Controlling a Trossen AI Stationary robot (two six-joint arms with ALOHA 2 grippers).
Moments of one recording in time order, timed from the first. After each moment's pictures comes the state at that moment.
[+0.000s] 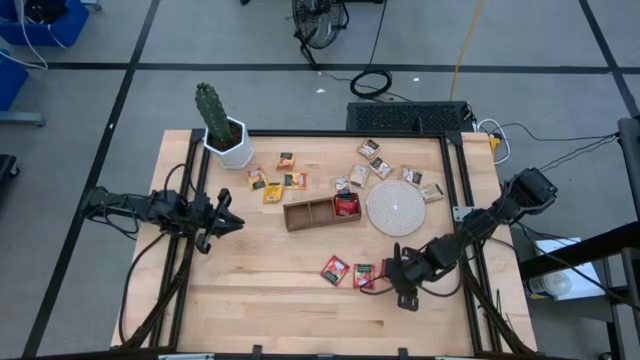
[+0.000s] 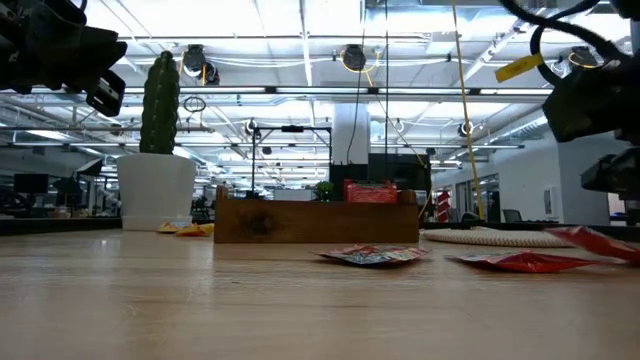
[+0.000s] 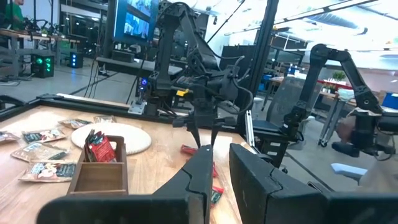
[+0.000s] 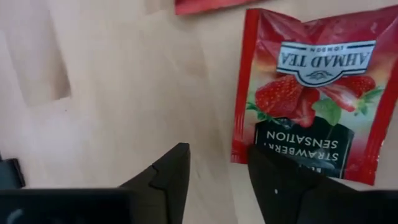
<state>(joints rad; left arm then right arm) -0.18 0.02 0.02 0.11 0.02 -0.22 0.58 1.52 0.66 -0.46 -0.04 0.84</state>
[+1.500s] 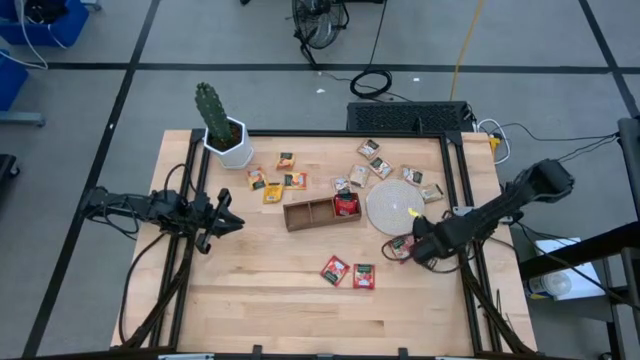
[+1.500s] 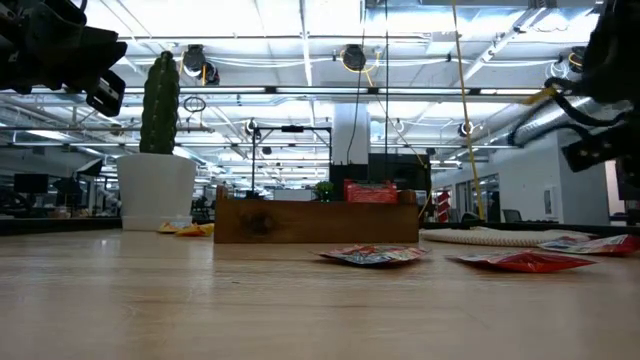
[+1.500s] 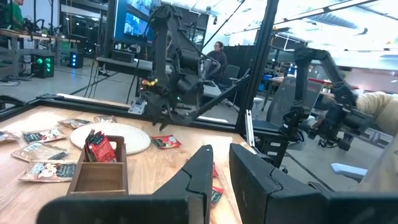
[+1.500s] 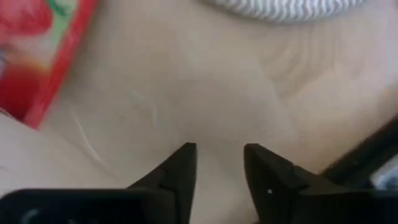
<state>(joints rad) -0.18 0.02 0.02 0.11 0.02 -0.22 0.47 1.27 0.44 -0.95 0.07 1.13</state>
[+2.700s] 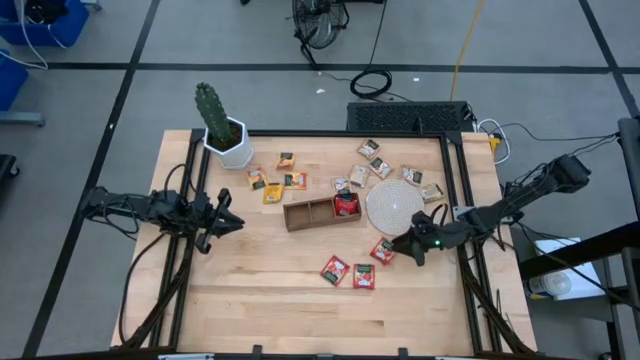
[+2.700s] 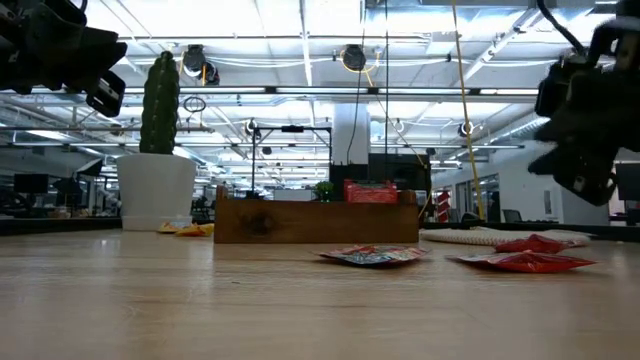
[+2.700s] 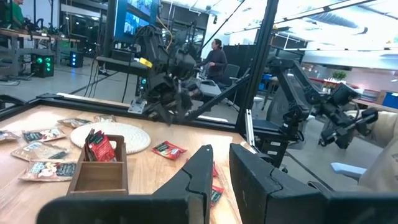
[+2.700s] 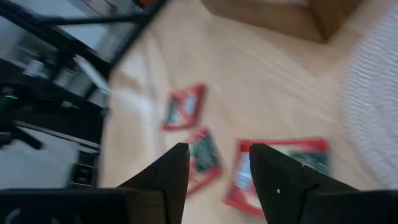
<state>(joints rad) -0.18 0.02 0.02 0.11 0.02 -0.22 0.46 0.77 0.07 0.29 0.34 1.01</state>
